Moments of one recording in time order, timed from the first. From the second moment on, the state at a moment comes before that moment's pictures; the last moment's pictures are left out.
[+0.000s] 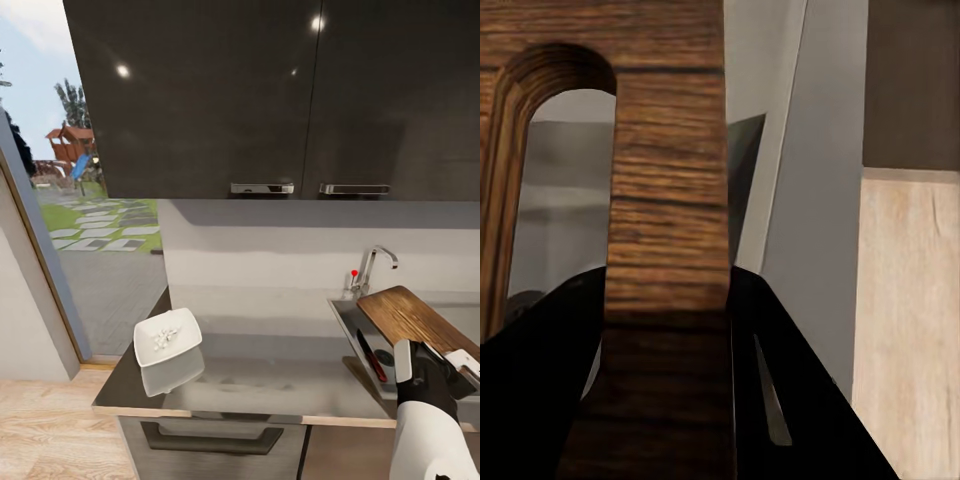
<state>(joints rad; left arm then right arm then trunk) -0.41 0.06 -0.24 0.08 0.24 -0.34 0.06 -0.70 0.00 -0.73 -1.00 -0.12 0.27 -0.82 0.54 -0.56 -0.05</state>
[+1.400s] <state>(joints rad) -0.39 0.06 -0.24 0.08 0.24 -0.18 0.06 -0.70 0.05 -0.73 -1.02 -0.13 0.26 -0.82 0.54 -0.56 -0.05</state>
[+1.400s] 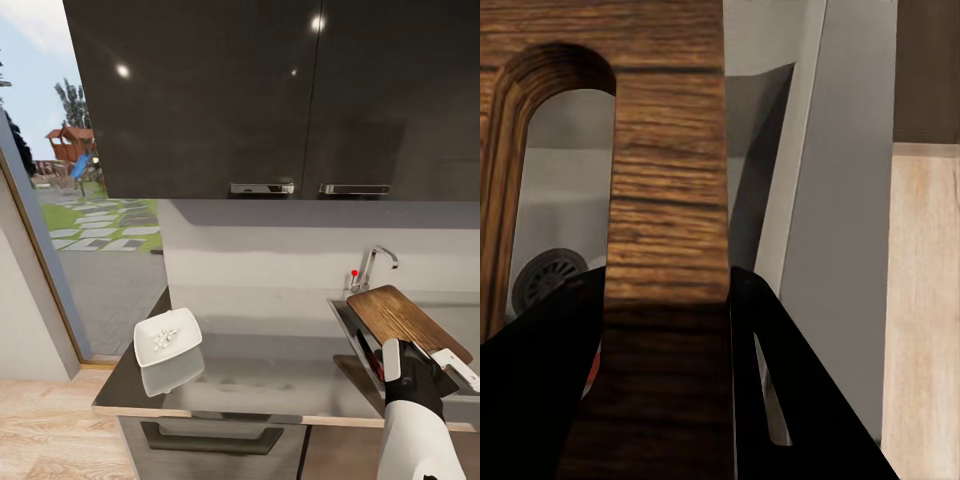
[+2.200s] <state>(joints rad) -0.18 0.06 -0.24 0.08 0.24 -0.07 0.06 -0.70 0.05 -0.73 -1.01 -0.13 0.26 -0.82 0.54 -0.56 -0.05</state>
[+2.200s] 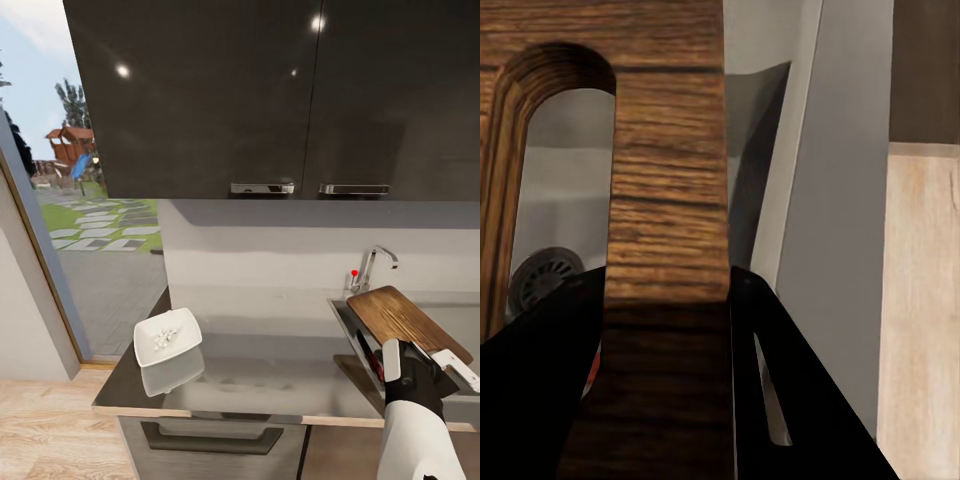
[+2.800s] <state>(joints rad) -0.17 0.06 -0.24 0.08 0.24 -0.07 0.06 -0.70 -0.07 -0.74 -0.77 -0.23 0.26 -0.83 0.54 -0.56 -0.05</state>
